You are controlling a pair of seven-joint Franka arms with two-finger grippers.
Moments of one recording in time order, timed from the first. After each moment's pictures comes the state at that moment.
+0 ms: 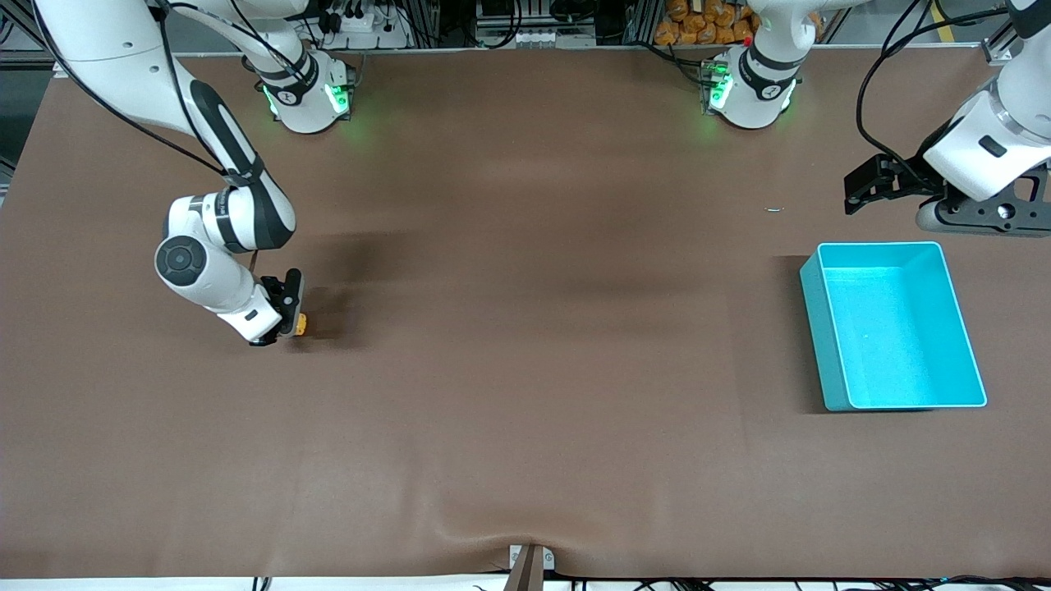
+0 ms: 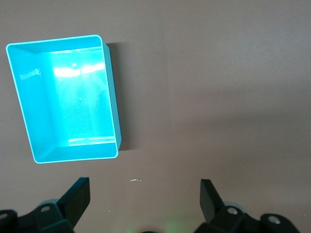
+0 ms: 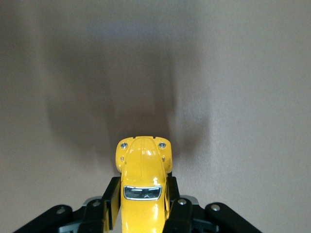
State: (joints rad) left arm 0.13 0.01 -0.28 -1.57 0.00 1.52 -0.06; right arm 0.01 0.41 0.03 -2.18 -0.15 2.54 -1.36
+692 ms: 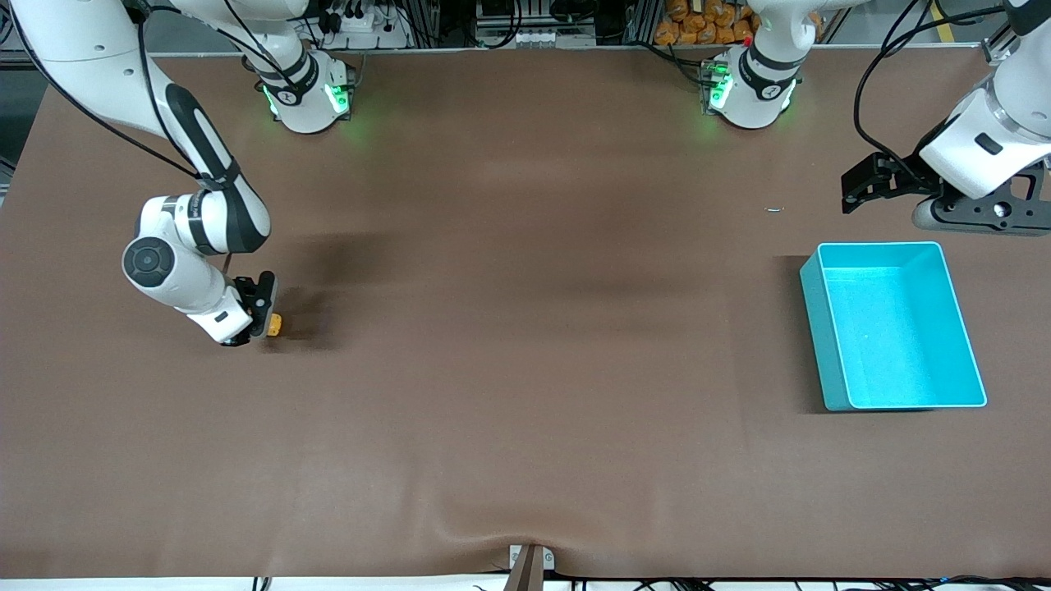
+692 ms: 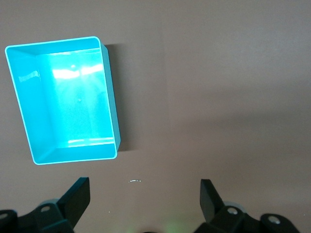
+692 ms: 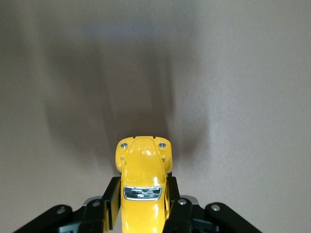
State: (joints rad) left arm 0.13 0.01 -0.29 -1.56 0.00 1.52 -0.06; right arm -0.09 0.41 0.03 -2.18 -0.18 2.55 -1.41
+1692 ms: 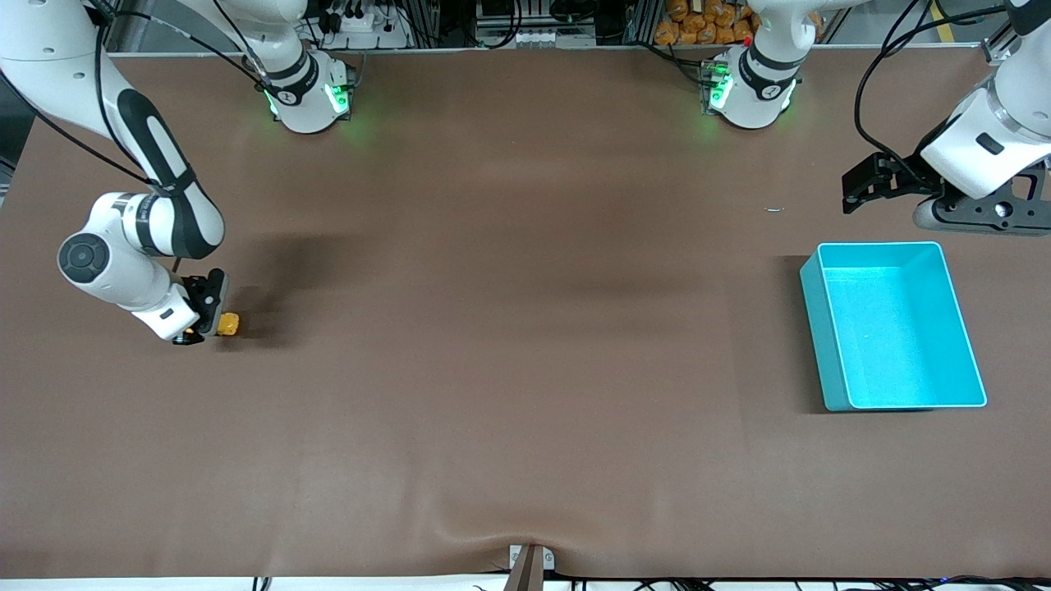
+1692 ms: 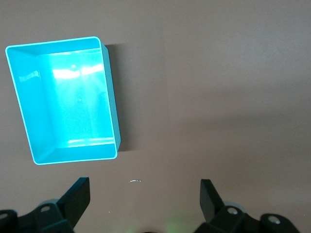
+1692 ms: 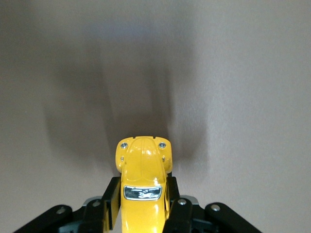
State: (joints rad) left arm 0.13 0.01 -0.29 -1.56 0.00 1.52 -0.06; right arm -0.25 0.43 0.03 -2.17 -0.18 2.58 -1.57
